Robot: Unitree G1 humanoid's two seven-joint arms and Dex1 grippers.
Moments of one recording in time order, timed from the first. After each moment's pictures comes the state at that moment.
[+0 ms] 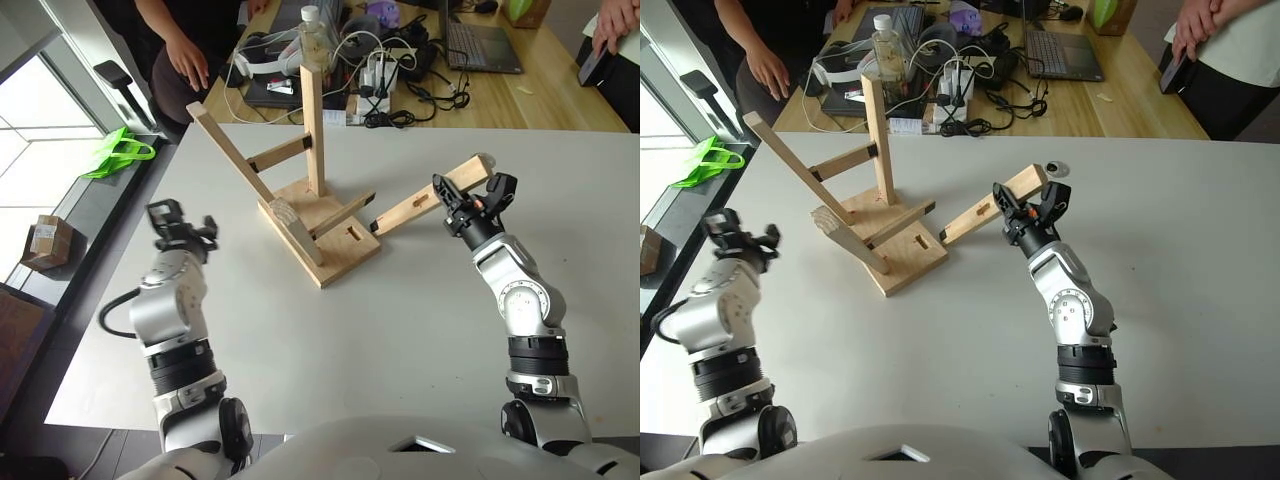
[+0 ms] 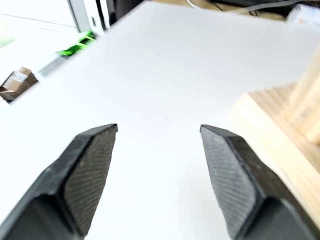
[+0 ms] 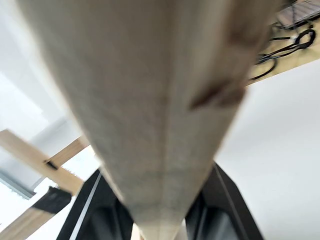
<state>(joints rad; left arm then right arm) -0.20 0.19 0.35 -0.06 -0.09 0.81 -0.04 -0.22 -0.13 -0.06 -0.03 0.72 0.46 0.25</state>
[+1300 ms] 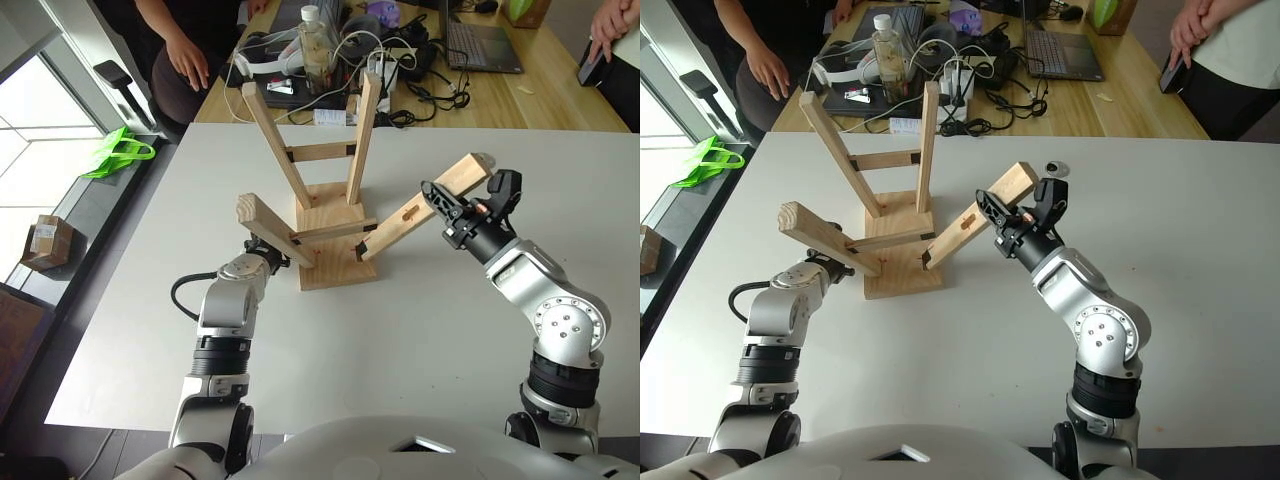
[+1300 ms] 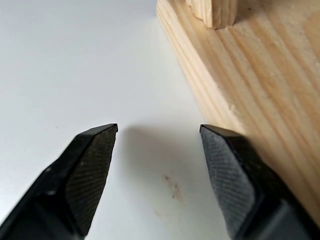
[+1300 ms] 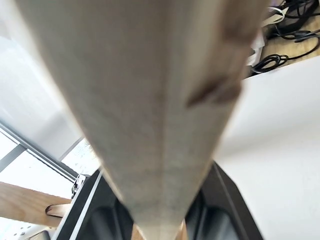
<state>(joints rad) -0.22 0.20 0.04 0.04 -0.04 0.77 -0.15 -0.15 -0.11 -0.16 -0.45 0.92 0.88 0.02</state>
